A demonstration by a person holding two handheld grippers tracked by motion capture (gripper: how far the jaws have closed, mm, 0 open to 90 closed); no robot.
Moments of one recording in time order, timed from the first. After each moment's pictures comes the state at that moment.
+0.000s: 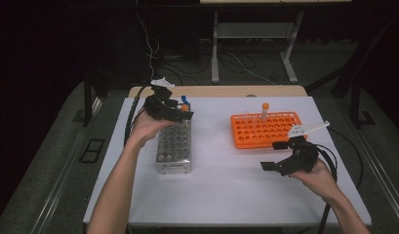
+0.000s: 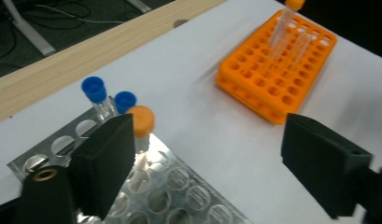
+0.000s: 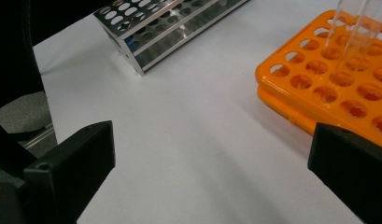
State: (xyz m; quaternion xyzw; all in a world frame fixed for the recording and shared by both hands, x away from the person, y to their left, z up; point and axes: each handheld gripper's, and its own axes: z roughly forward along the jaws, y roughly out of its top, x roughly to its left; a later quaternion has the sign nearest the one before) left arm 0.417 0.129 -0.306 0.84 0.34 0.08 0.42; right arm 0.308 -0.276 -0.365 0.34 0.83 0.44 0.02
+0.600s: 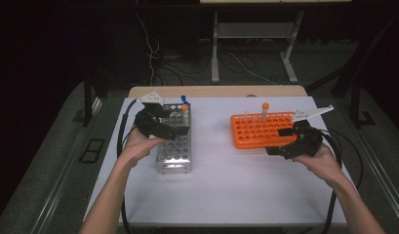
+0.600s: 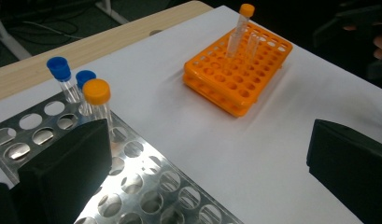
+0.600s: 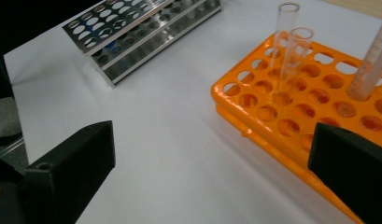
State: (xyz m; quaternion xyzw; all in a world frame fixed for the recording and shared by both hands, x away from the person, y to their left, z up) left arm 0.362 0.146 -0.308 0.81 0.33 0.08 0.47; right arm 0.340 -0.290 -0.349 0.35 0.83 0.43 0.04
